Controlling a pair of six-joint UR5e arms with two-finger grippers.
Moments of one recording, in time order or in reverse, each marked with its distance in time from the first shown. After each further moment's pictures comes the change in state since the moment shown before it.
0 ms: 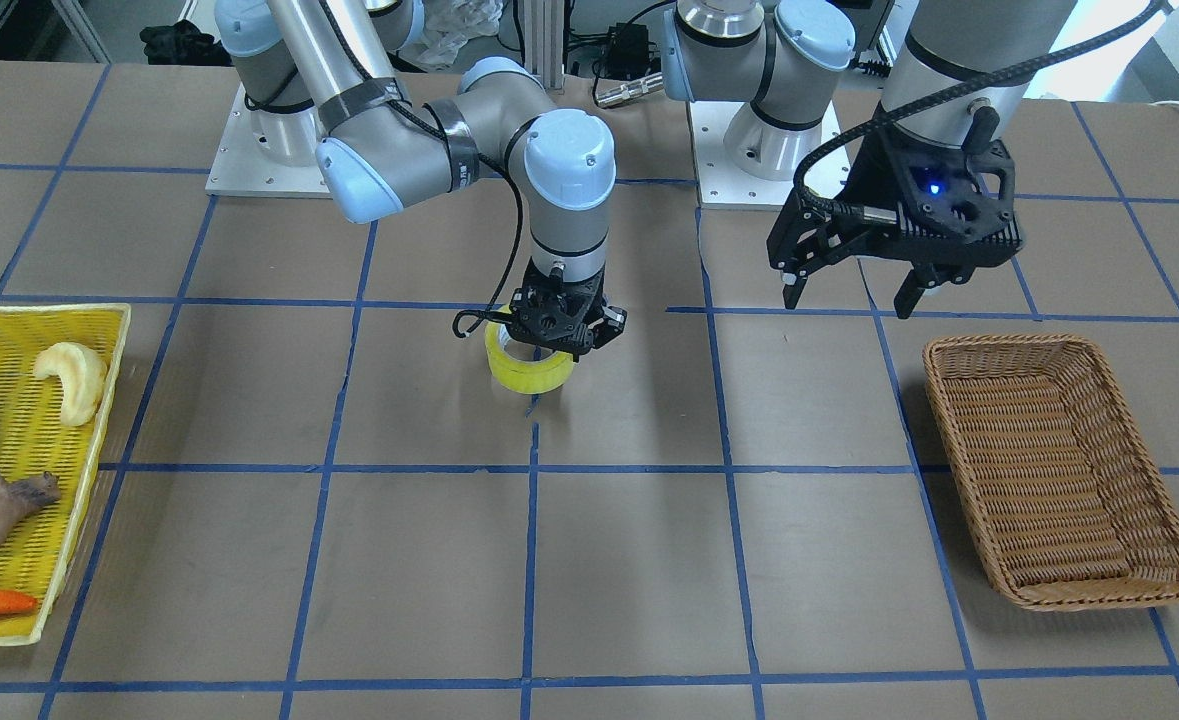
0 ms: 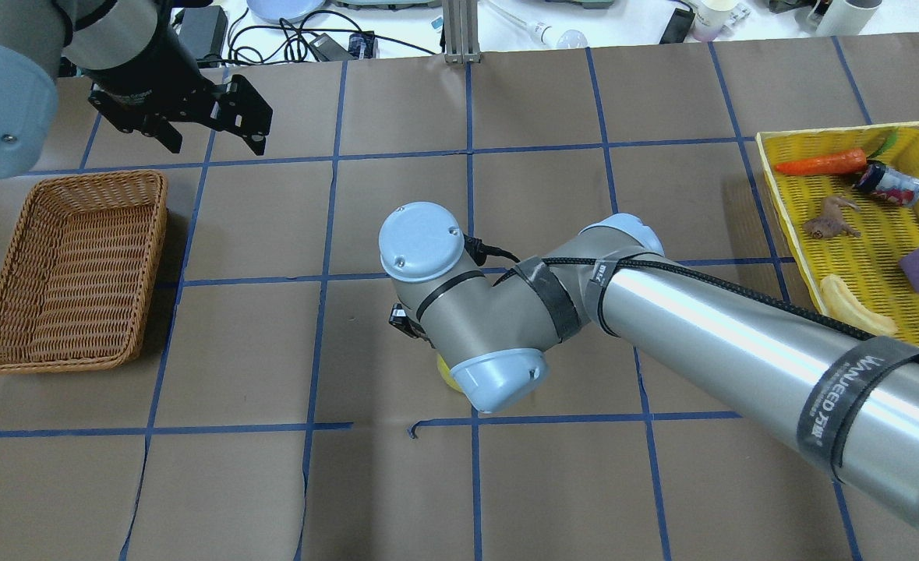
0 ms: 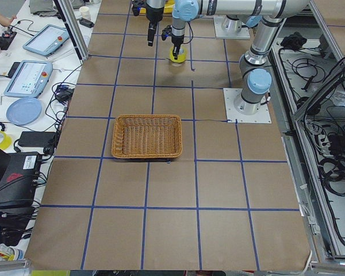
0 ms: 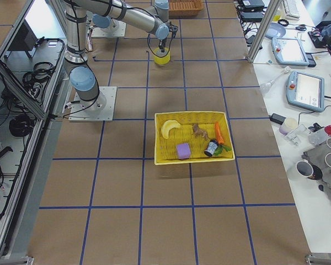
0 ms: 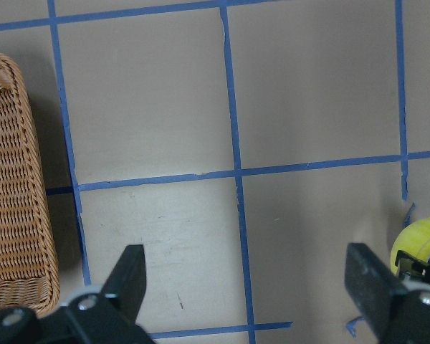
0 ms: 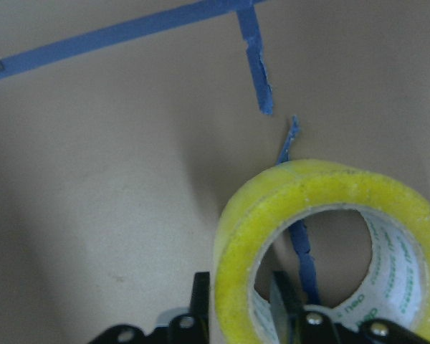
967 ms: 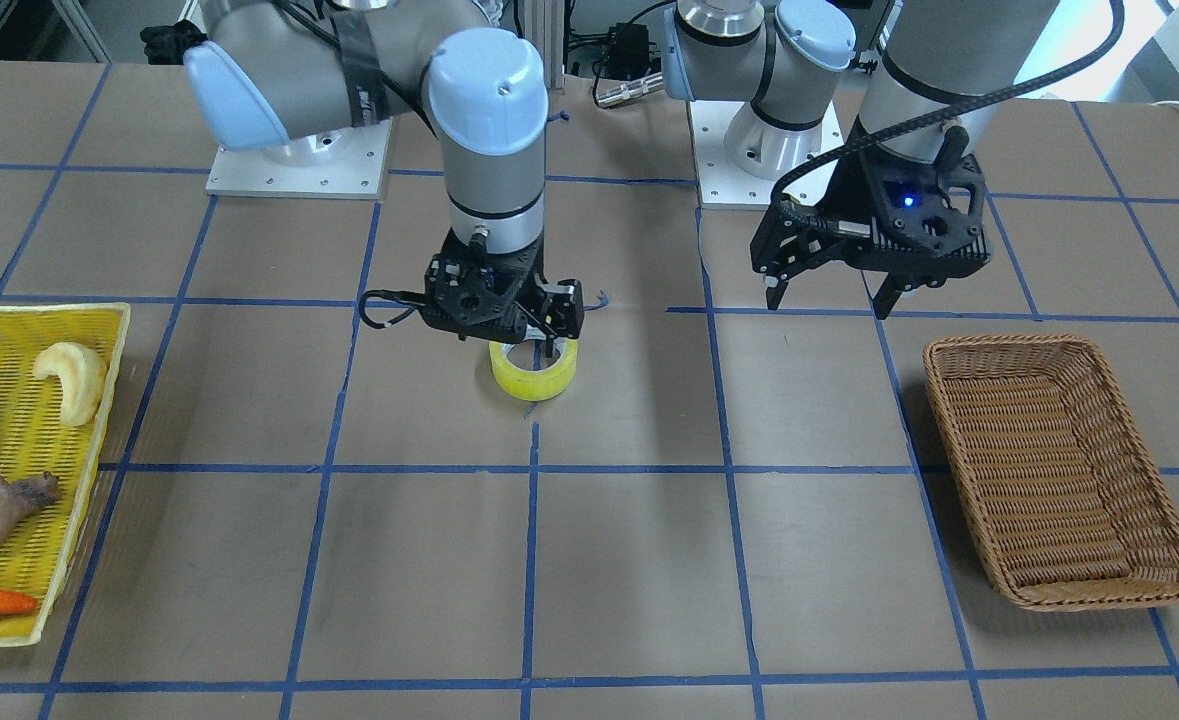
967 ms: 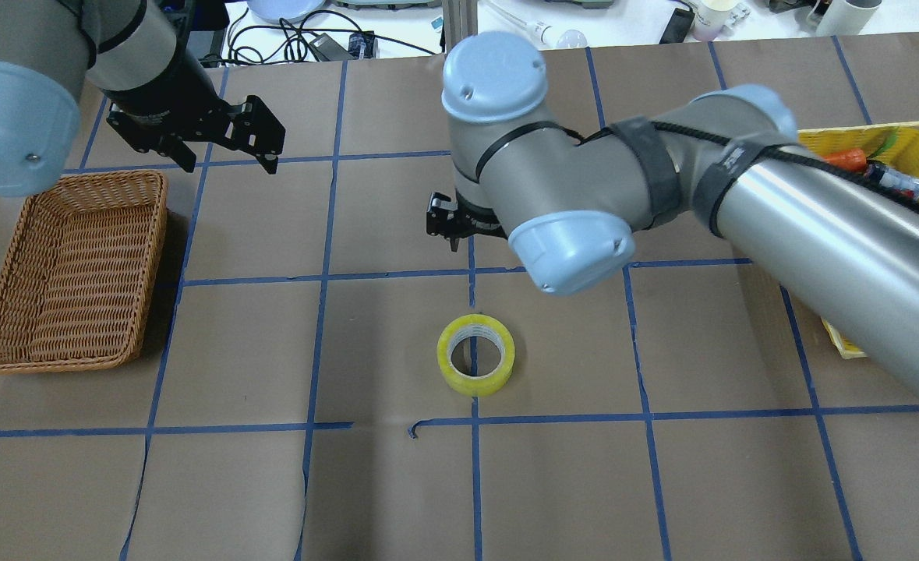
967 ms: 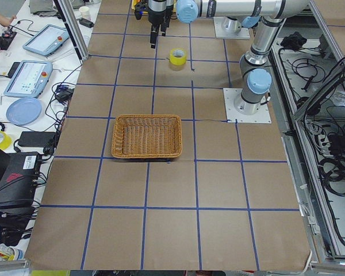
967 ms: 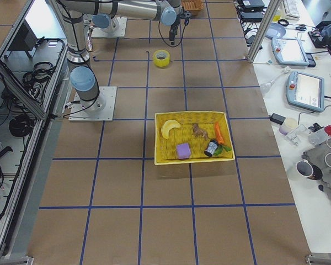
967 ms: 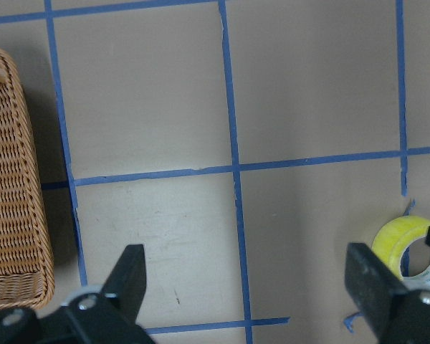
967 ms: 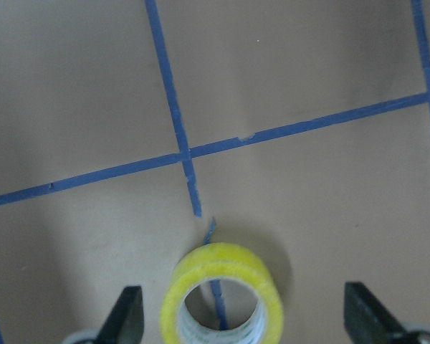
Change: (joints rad) left arm -0.023 0.006 -0.060 0.001 -0.005 -0.019; right arm -0.213 -0.165 -0.248 0.388 -0.003 -0.265
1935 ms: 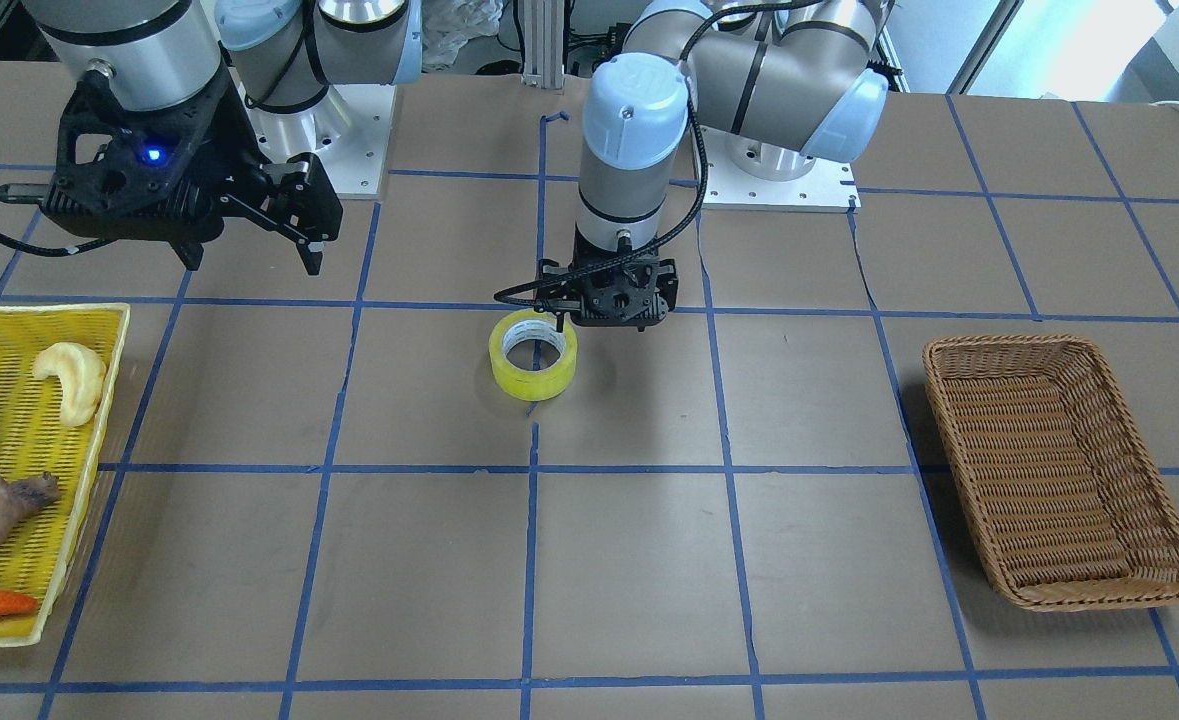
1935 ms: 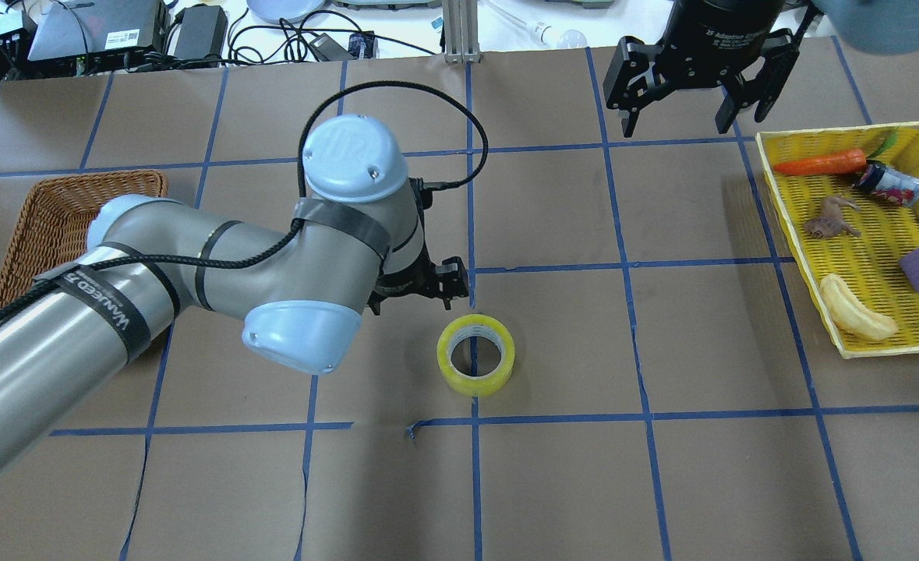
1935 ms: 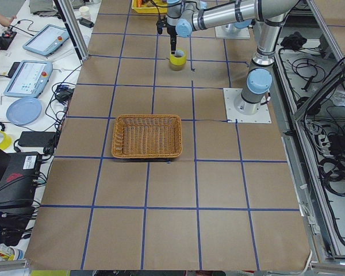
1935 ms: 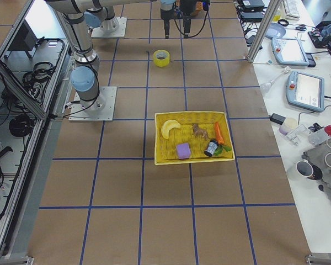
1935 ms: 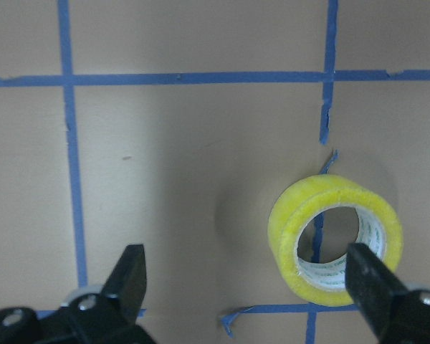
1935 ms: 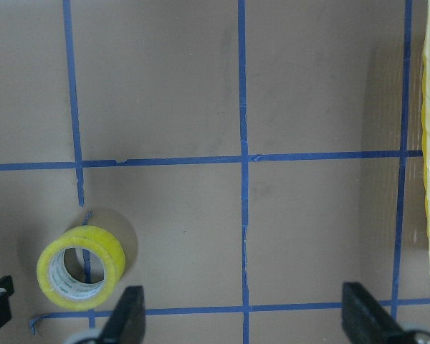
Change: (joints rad) left arm -0.369 -0.150 -0.313 0.345 0.002 -0.501; right arm -0.280 -0.134 -0.213 0.345 0.002 -0.473
